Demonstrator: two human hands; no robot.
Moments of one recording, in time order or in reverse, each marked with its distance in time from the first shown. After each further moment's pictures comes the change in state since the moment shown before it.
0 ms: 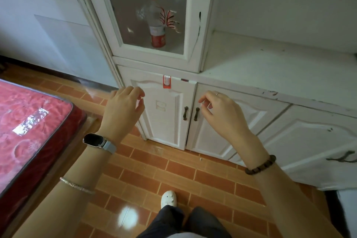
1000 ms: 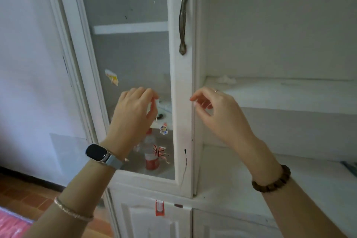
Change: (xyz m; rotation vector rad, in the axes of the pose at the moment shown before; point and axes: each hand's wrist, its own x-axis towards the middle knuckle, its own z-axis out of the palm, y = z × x) left_hand 0.246 0.075 -0.172 0.064 0.639 0.321; right_hand 0.184 -0.036 -0.224 0.151 0.538 -0.305
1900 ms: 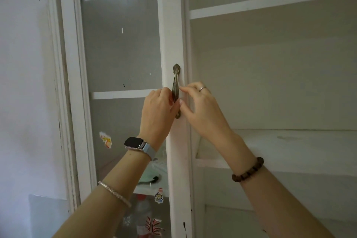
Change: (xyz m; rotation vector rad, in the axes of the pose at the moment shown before) left_hand 0.161 0.020 0.024 -0.249 0.215 -0.122; right_hand 0.139 -0.007 -0.023 -0.007 0.260 -0.144
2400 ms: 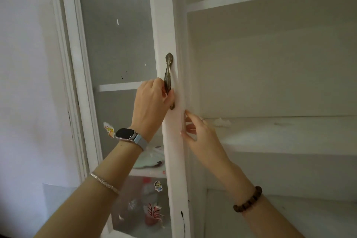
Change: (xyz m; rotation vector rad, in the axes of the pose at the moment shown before) left_hand -0.012 0.009 -0.035 0.070 0.018 0.038; right_hand -0.089 -0.008 0.013 0.215 -0.202 0.291
